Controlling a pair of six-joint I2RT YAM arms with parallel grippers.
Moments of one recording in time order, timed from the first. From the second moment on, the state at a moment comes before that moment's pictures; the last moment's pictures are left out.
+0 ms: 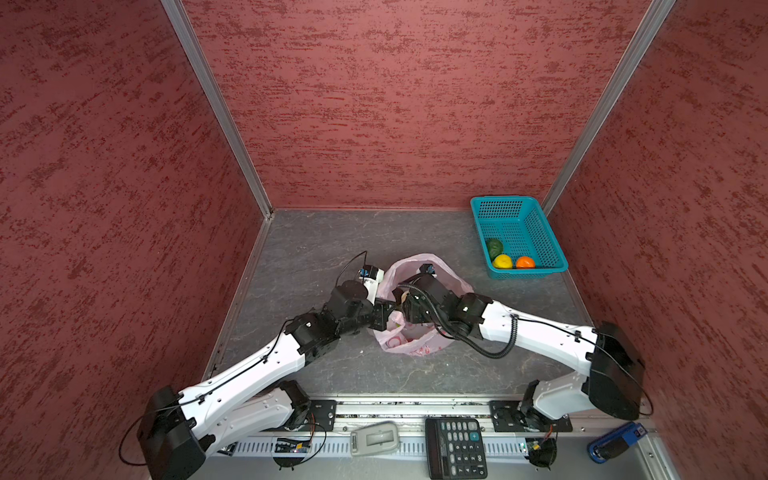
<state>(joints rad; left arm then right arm) -0.80 0.98 0.71 -0.29 0.09 -0.61 0.97 1.44 1.05 -0.48 0.21 0.81</state>
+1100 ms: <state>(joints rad) -0.79 0.98 0.71 -0.28 0.10 -0.61 0.56 1.17 1.29 -0.71 0.17 0.74</state>
